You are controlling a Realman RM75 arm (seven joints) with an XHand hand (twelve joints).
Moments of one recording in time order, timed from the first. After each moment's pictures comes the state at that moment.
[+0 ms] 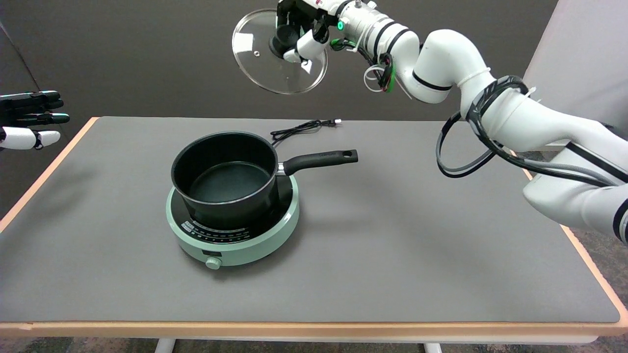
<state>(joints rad) 1.21 -1.06 -2.55 0.98 2.75 0.06 -1.41</state>
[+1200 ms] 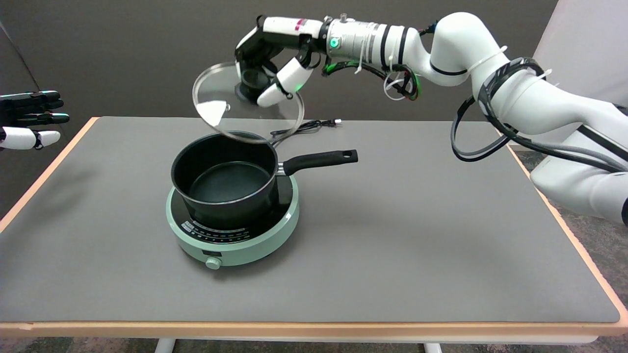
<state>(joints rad) 1.29 -1.04 -2.59 0.83 2.42 -0.60 -0.85</state>
